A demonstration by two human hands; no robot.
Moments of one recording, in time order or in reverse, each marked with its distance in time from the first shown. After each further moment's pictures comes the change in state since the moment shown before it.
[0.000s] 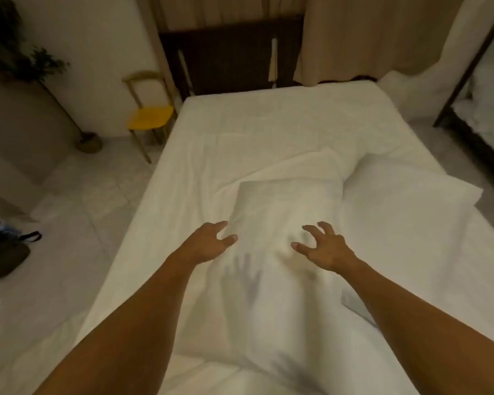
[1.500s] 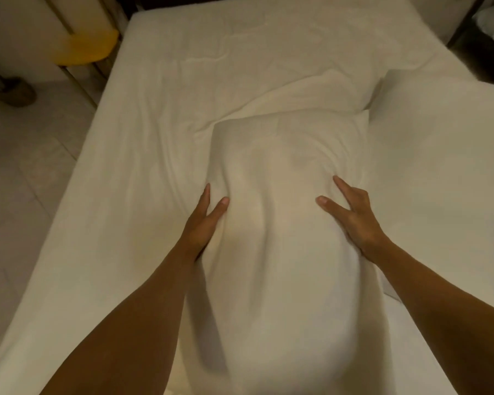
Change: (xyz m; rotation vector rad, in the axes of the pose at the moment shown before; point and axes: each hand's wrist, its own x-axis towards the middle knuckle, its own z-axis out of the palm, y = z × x) left_hand 0.174 -0.102 0.153 -0.698 0.066 -0.032; right_hand 0.127 0.089 0.102 0.681 0.215 0.085
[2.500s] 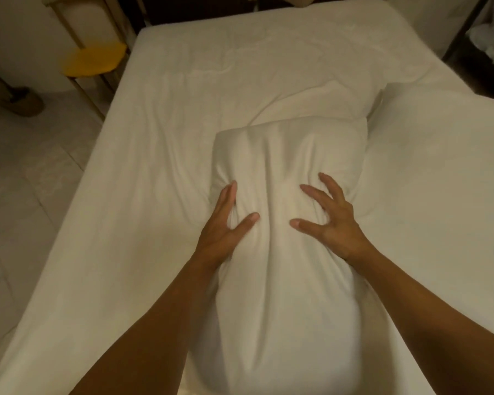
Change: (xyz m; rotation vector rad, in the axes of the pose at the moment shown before) left_hand -0.028 0.018 0.011 0.204 -0.062 0.269; right_hand -0.015 -0.021 0.037 -0.158 -0.048 -0.333
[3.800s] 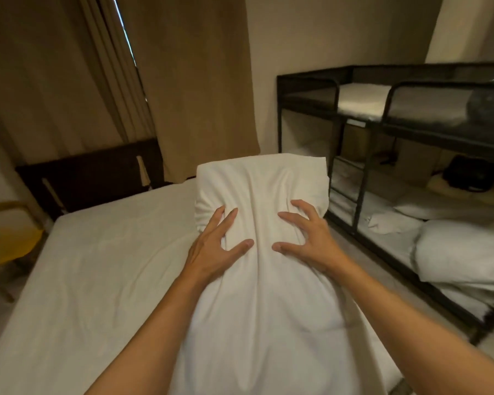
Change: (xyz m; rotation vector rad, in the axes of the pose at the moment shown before) left_hand -0.215 0.508 0.147 0.395 -0.066 0.650; right_hand -0.312 -0.160 -0.469 -0.203 0.474 -0.197
